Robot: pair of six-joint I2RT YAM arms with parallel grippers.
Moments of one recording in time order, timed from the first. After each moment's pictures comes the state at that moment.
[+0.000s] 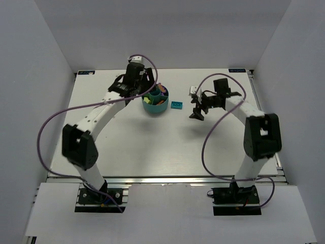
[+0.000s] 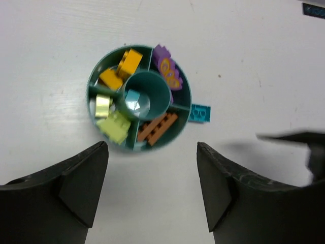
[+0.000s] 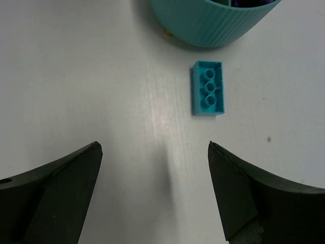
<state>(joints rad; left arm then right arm) -0.47 1.80 1.66 -0.45 -0.17 -0.48 0.20 1.74 1.22 -0.40 -0.89 -1.01</state>
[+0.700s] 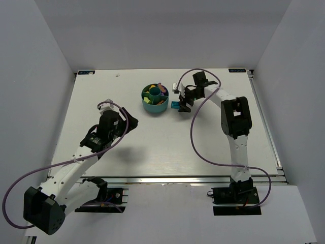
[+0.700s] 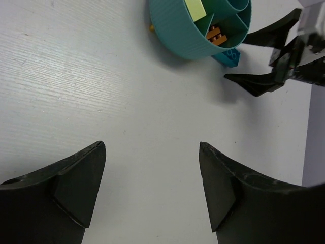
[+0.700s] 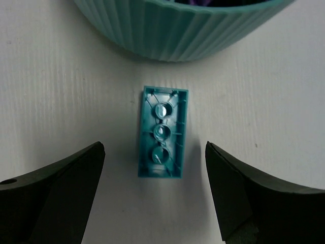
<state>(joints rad) -0.46 0.96 0.71 -0.32 -0.20 -0.82 0.31 2.30 1.81 -0.56 -0.77 -1.11</state>
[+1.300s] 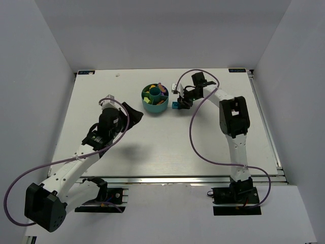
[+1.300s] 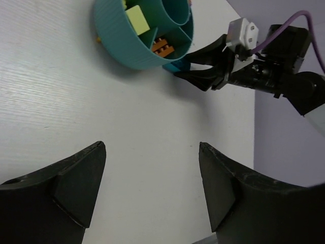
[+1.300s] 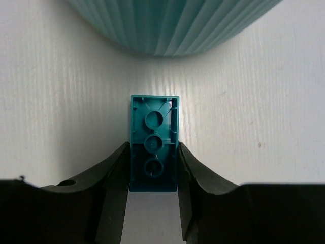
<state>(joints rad) -0.46 0.98 0.71 -0.15 -0.12 -0.89 0.32 2.35 1.85 -0.57 -0.75 -1.10</state>
